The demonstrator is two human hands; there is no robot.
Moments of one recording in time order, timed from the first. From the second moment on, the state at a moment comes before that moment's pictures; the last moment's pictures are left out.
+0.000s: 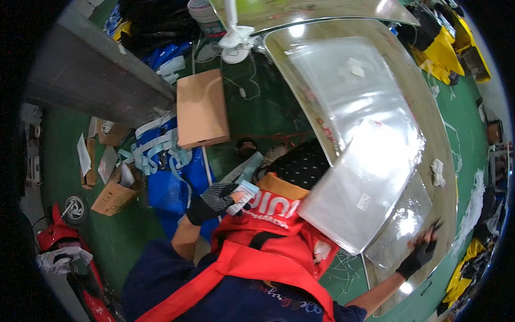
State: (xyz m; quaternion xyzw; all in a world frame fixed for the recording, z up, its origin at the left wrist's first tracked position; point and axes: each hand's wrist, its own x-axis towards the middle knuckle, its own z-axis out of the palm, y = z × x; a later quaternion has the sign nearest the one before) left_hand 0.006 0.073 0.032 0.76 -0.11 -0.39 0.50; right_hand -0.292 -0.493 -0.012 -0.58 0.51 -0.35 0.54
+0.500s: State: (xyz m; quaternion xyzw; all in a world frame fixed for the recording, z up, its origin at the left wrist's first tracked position) left_hand -0.003 0.113 0.009 0.66 0.10 -0.37 0.65; right_hand 0.183 -0.068 -0.224 -0.72 0.26 0.38 0.51
